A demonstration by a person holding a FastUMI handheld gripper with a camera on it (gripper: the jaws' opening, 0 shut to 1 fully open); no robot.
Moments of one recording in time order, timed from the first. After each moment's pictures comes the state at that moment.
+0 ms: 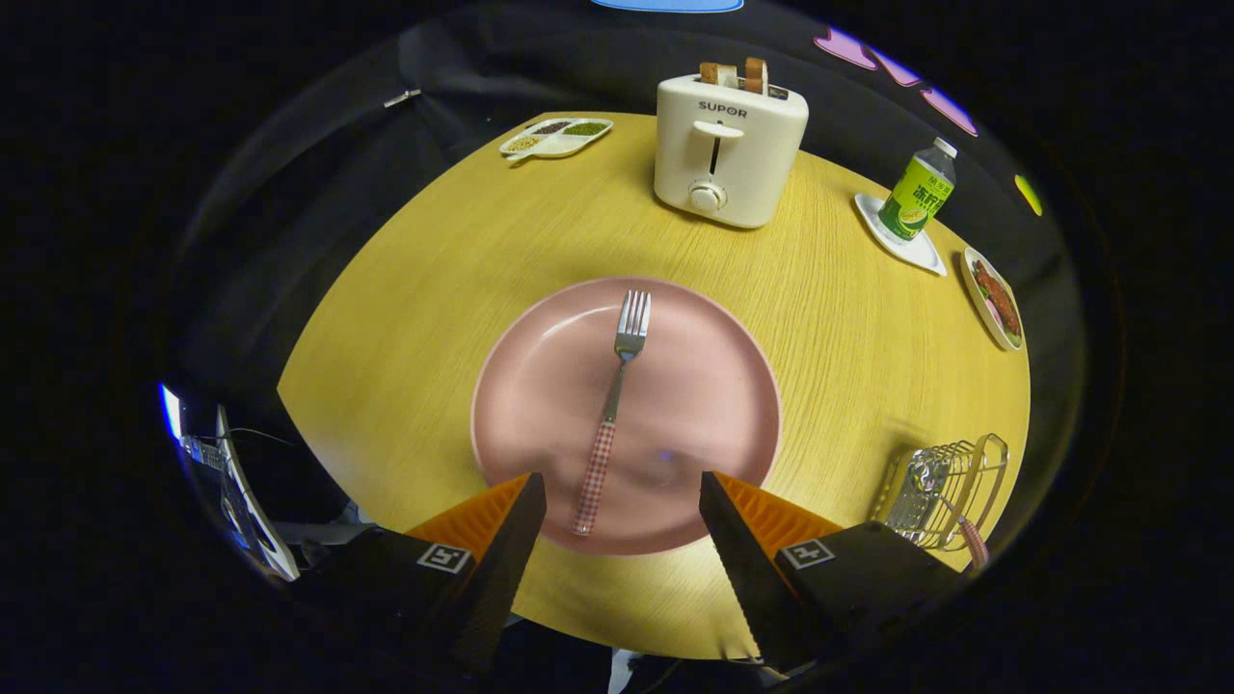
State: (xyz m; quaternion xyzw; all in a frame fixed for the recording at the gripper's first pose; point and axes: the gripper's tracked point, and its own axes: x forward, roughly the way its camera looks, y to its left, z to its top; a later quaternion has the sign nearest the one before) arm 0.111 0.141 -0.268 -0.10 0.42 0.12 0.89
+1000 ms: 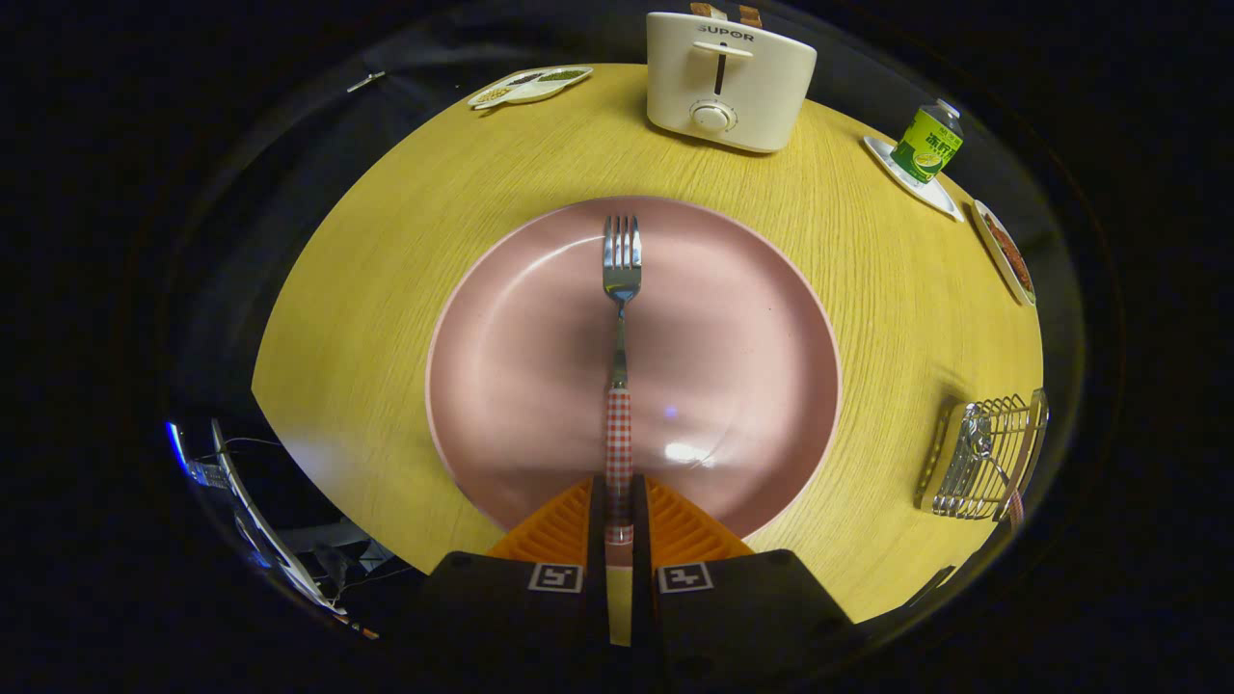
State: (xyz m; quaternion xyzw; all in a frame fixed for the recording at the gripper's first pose) arm 0.101 0.152 -0.311 -0.08 0.50 0.11 0.86
